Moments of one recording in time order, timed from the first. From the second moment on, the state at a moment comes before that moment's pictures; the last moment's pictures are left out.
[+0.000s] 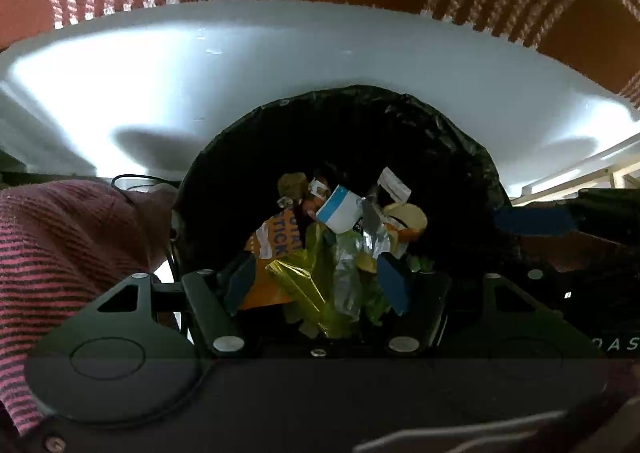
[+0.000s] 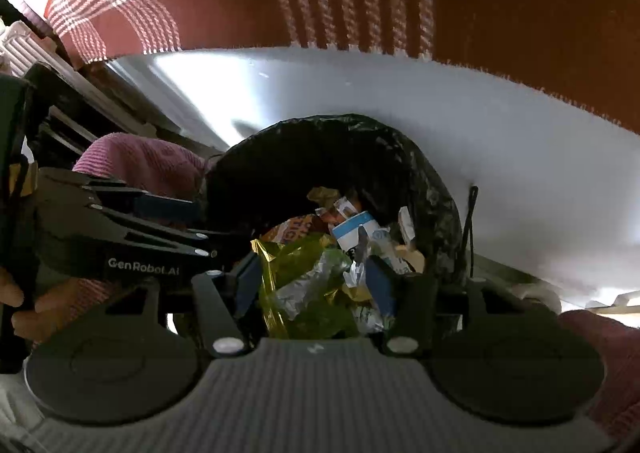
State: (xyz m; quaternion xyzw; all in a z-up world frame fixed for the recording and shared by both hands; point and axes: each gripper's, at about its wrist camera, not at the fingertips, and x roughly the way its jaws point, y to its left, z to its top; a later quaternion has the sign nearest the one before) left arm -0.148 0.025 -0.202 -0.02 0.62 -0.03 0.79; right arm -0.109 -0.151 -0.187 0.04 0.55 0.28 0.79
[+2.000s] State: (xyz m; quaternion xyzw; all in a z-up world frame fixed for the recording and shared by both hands) left arm -0.146 0.025 -0.207 -0.02 0.63 -0.04 0.78; right arm -0.109 -0.150 -0.187 0.04 0.55 0.28 0.79
